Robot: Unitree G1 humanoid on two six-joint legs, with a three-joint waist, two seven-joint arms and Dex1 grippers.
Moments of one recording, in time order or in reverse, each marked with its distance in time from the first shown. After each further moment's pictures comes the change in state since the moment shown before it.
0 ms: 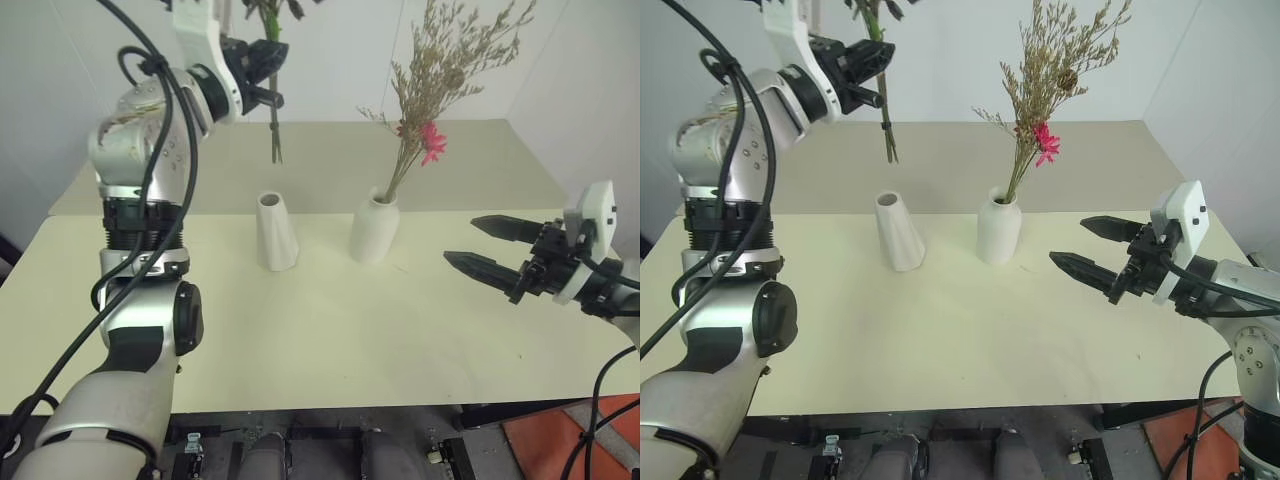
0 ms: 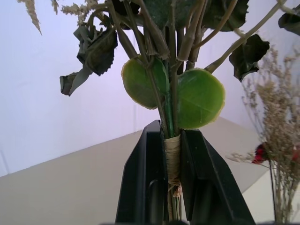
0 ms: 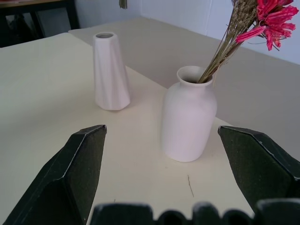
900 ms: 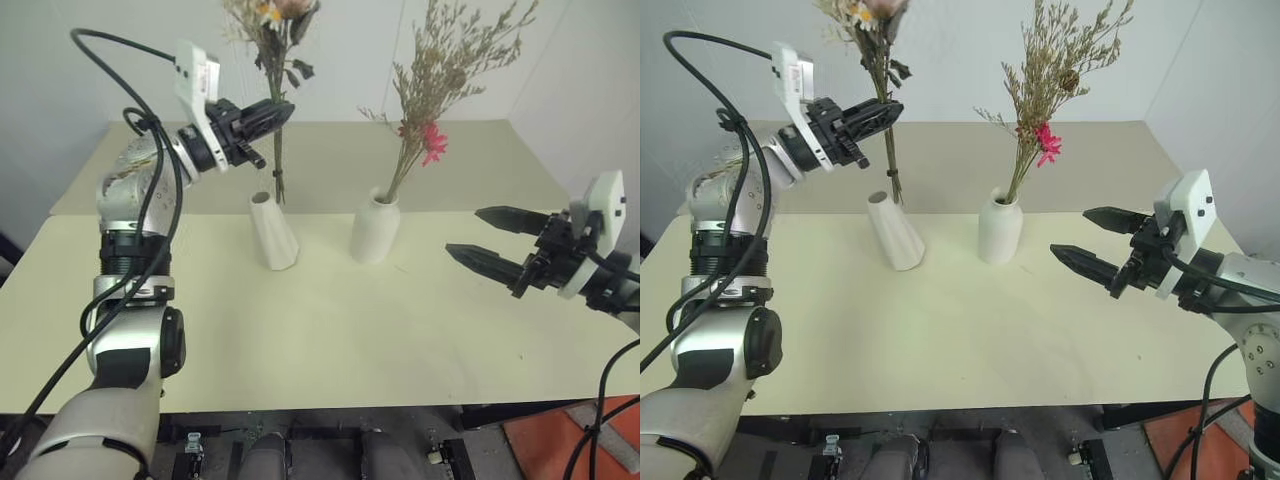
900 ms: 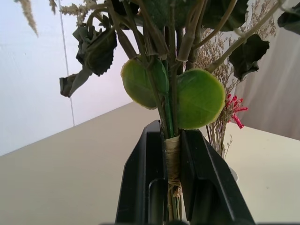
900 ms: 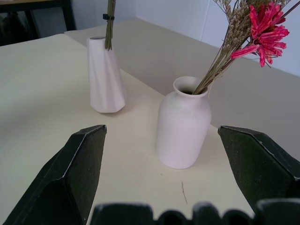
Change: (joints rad) left arm 0.147 0.082 0.006 0.177 -0.097 -0.245 -0.443; right arm 0.001 -0.039 -0.003 -0.021 0.054 0.006 -0.063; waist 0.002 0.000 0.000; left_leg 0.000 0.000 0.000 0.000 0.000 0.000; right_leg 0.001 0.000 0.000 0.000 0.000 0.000
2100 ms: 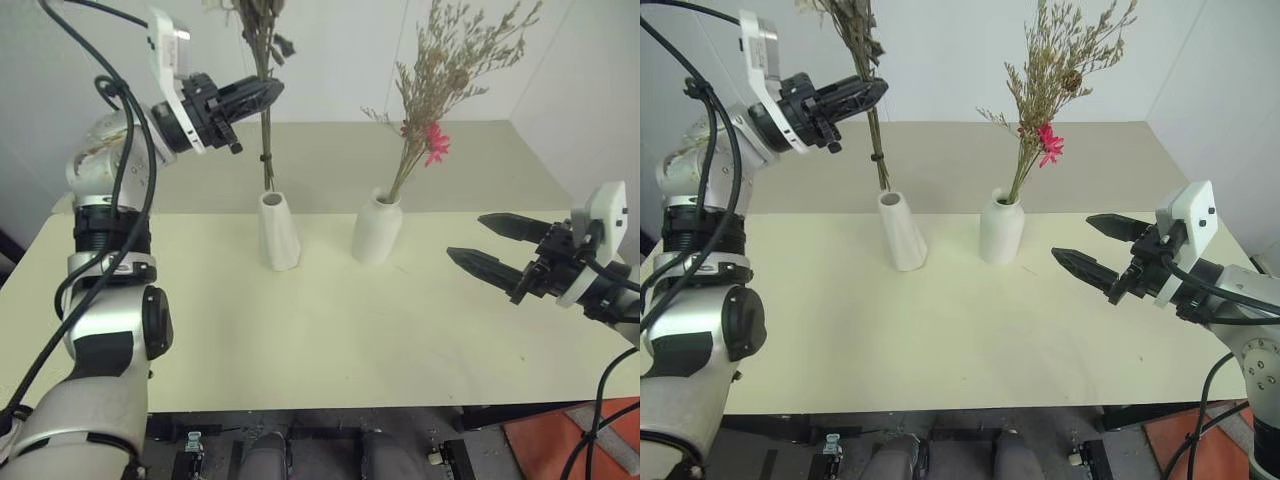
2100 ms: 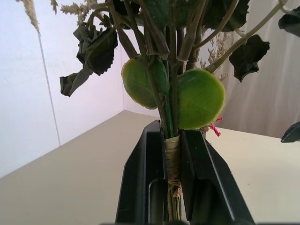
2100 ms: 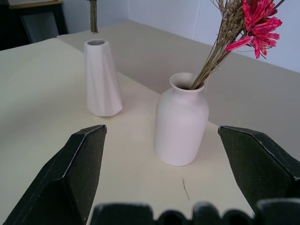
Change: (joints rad) left arm -0.095 0.062 0.010 0.112 0.000 -0.015 -0.164; right arm 0.056 0.016 -0.027 -0.041 0.028 0.000 -0.061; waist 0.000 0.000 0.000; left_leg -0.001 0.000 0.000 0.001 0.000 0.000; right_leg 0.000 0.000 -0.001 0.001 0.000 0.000
